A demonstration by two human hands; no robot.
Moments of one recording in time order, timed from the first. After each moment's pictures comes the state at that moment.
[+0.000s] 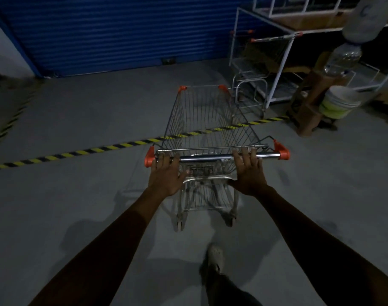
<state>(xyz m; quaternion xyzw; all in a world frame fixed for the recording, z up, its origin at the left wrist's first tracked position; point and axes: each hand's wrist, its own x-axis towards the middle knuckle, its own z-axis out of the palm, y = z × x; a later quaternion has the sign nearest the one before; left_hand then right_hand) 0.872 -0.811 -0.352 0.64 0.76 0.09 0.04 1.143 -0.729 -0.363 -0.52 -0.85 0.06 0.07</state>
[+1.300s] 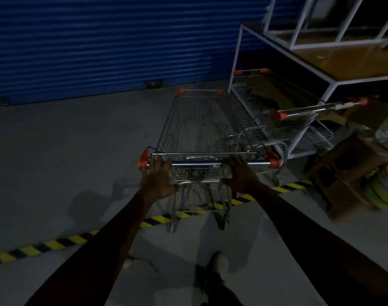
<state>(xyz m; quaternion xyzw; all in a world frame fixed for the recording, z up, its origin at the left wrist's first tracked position) 0.643 0.161 -0.354 0.62 0.78 0.02 0.09 0.922 0.252 -0.343 -0.48 -0.86 0.18 0.02</state>
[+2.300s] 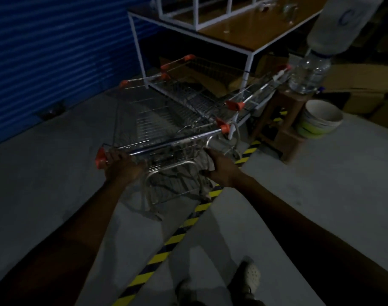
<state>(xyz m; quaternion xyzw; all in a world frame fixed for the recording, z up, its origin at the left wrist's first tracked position) 0.526 0.456 -0.331 0.69 0.71 0.00 0.12 0.814 0.337 -0.295 -0.68 -0.66 0.27 0.16</state>
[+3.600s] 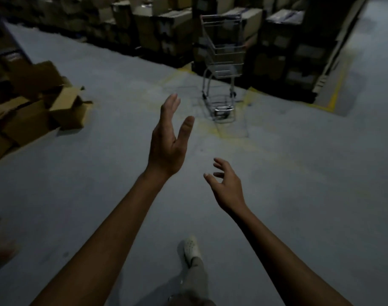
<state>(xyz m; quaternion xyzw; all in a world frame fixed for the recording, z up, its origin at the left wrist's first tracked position) 1.204 -0.458 -0.171 0.78 -0.33 0.12 0.53 1.110 -0.582 -0.278 -0.79 0.21 -0.16 0.55</state>
